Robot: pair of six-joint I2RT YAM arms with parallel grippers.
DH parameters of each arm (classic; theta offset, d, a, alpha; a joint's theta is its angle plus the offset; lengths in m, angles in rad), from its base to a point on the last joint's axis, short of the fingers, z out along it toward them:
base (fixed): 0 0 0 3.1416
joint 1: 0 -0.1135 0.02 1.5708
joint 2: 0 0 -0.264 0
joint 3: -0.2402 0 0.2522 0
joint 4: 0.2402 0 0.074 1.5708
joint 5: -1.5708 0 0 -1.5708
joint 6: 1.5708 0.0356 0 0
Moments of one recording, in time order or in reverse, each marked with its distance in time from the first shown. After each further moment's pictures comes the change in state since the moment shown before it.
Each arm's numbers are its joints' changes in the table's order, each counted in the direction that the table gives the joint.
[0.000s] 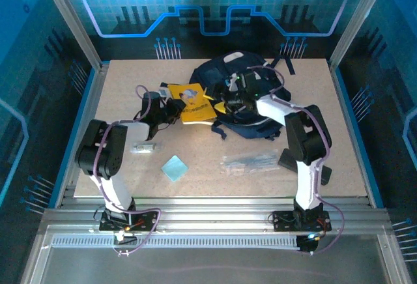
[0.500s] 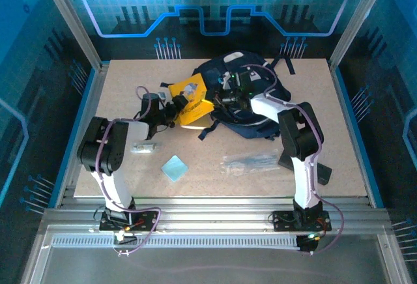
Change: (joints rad) left arm -0.019 0.084 -0.002 -0.012 -0.043 0.059; right arm -0.018 0.127 -0.085 -0.102 0.108 0.072
